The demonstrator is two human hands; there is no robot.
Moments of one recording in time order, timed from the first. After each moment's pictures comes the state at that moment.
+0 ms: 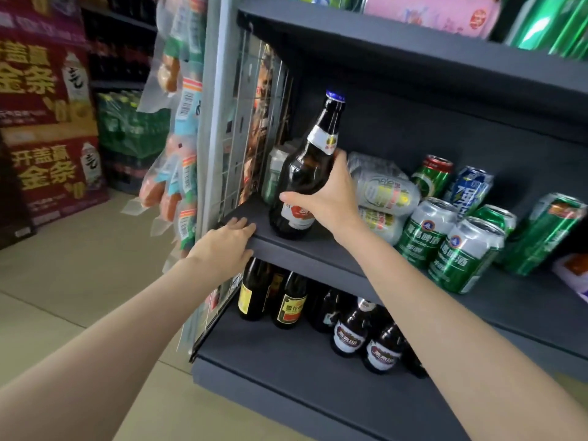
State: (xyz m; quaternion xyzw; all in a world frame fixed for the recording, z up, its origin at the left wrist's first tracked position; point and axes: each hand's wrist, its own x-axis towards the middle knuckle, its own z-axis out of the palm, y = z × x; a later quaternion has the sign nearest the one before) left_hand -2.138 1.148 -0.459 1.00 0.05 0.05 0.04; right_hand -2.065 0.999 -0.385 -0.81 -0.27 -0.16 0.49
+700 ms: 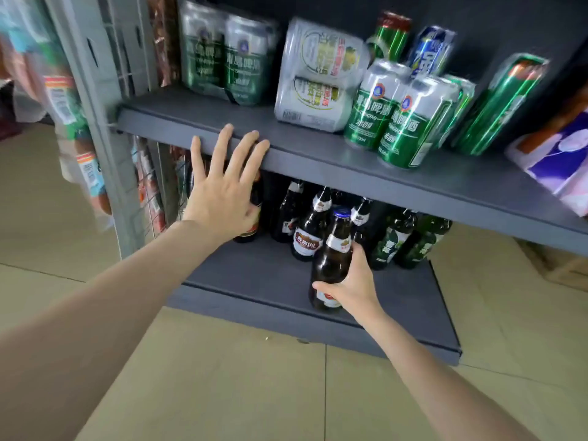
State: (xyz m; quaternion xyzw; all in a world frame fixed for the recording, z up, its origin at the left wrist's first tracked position) left_hand -2.137 1.042 -0.548 0.95 -0.06 0.30 -0.04; right_hand -2.133 0.794 -0.634 -0.90 -0.08 -0.03 0.44
